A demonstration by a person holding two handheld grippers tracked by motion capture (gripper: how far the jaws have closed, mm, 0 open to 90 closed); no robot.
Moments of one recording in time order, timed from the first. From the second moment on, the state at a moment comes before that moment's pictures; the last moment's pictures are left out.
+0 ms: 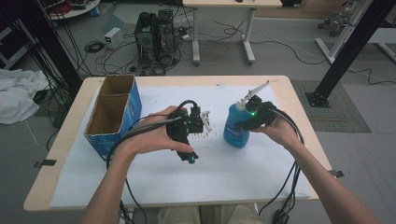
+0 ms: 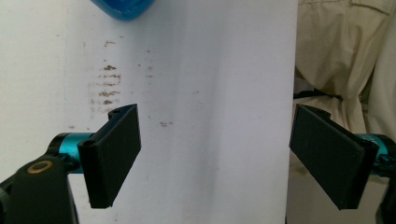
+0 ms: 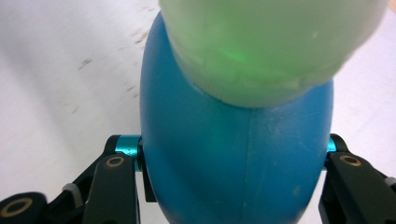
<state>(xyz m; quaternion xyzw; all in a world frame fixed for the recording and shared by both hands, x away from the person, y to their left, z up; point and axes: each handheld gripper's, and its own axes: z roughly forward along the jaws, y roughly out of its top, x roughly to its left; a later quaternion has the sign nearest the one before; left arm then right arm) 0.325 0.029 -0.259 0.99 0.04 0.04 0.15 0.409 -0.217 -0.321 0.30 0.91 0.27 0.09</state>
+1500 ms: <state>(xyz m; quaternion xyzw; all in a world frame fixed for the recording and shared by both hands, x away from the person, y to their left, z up) 0.362 -0.001 -0.218 0.97 0.02 0.02 0.24 0.359 -0.164 -0.272 0.05 0.95 0.30 0.02</state>
